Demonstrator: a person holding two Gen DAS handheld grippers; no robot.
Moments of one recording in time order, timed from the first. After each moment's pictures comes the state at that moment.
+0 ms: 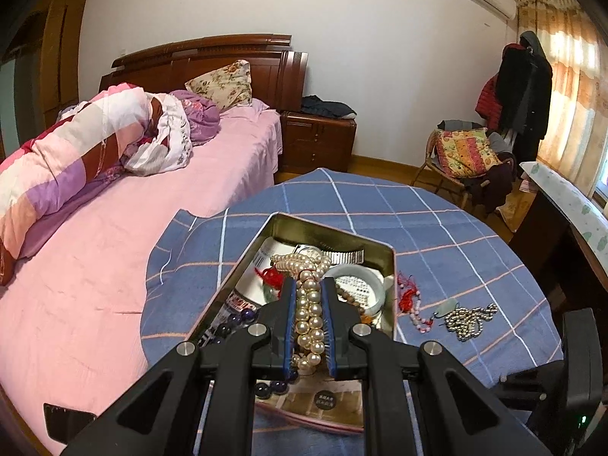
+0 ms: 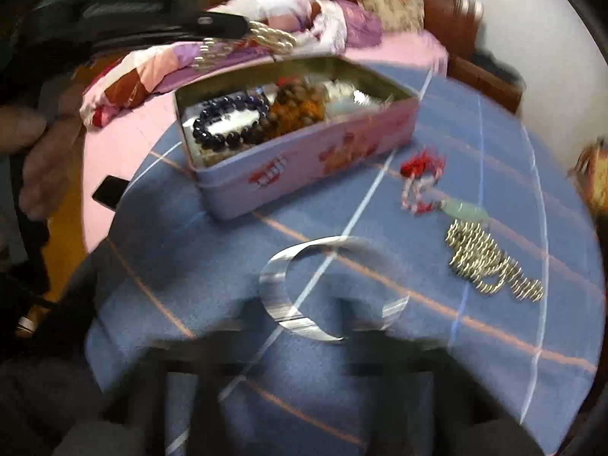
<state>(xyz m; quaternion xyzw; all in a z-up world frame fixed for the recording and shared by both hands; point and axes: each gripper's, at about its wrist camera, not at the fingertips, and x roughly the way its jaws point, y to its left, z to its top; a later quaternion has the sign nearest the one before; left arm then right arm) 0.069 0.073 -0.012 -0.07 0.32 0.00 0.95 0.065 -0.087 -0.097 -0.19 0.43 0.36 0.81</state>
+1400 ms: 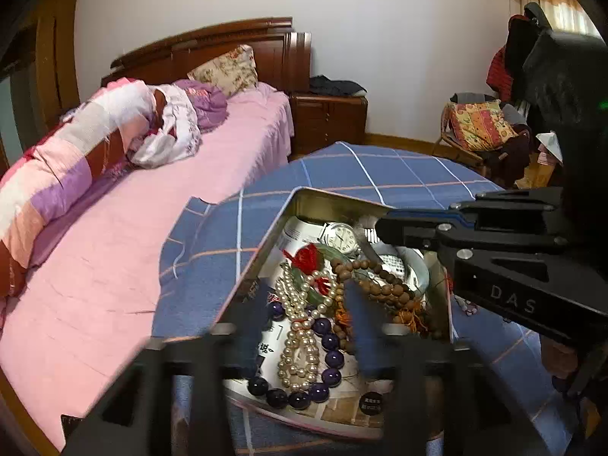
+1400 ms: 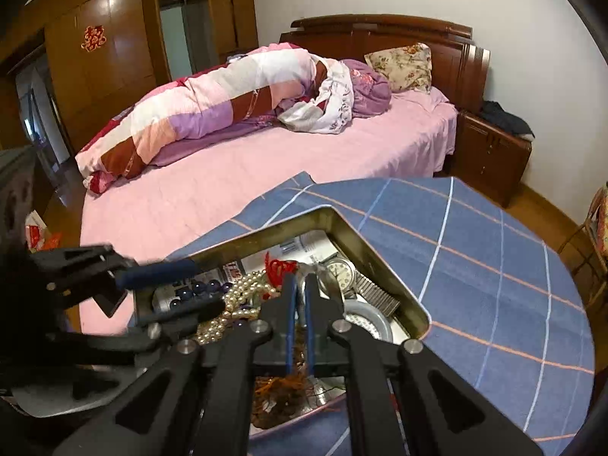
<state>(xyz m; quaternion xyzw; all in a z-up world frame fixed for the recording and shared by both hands) 0.086 0.080 -0.036 -0.02 0.34 0.02 0.94 0.162 -0.006 -0.035 -0.14 0.34 0.40 0.84</state>
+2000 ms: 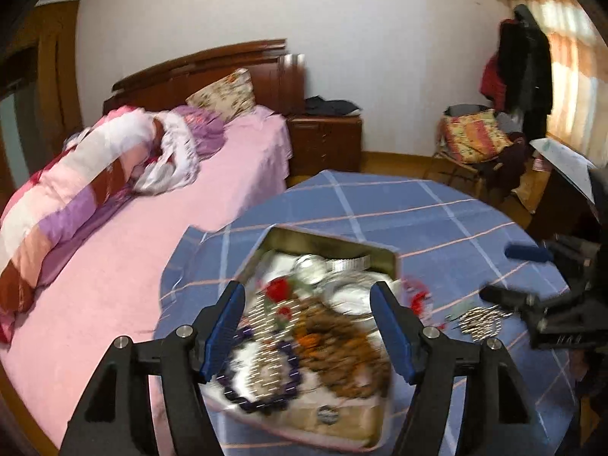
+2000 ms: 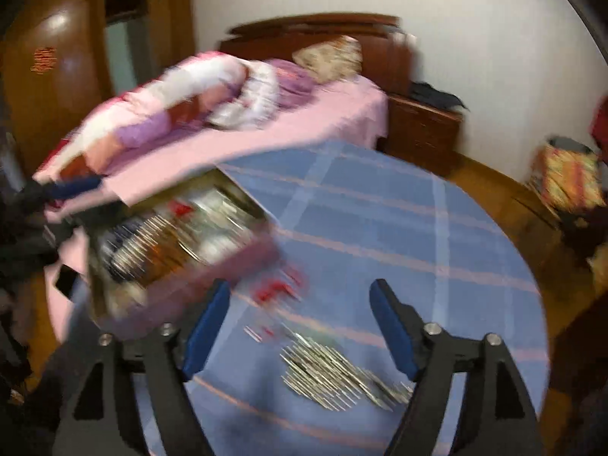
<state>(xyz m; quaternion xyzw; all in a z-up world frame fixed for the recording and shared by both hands) 0.084 0.039 -0.006 0.00 0.31 0.02 0.95 0.141 -0.140 -0.038 -0.12 0.36 0.28 0.88</state>
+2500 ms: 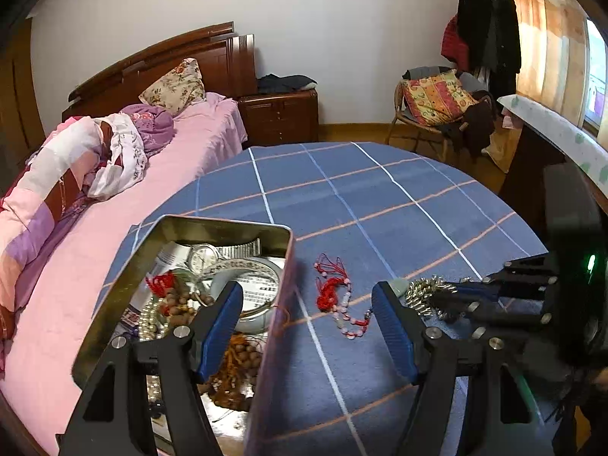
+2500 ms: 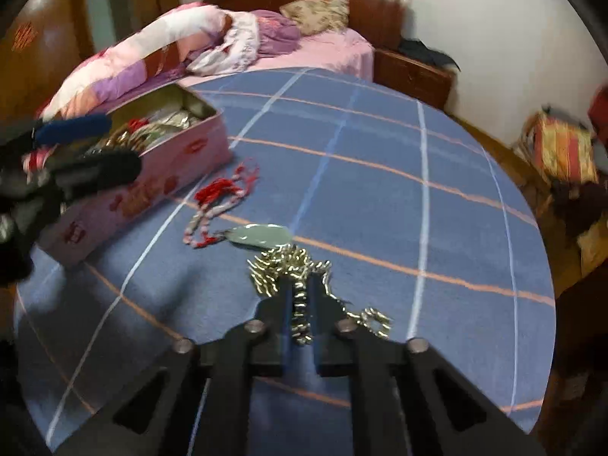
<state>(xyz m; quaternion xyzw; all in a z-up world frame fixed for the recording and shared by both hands) 0.111 -0.041 -0.034 0.03 0.36 -0.04 0.93 0.151 -0.169 -0.079 -0.15 0.43 0.26 0.85</state>
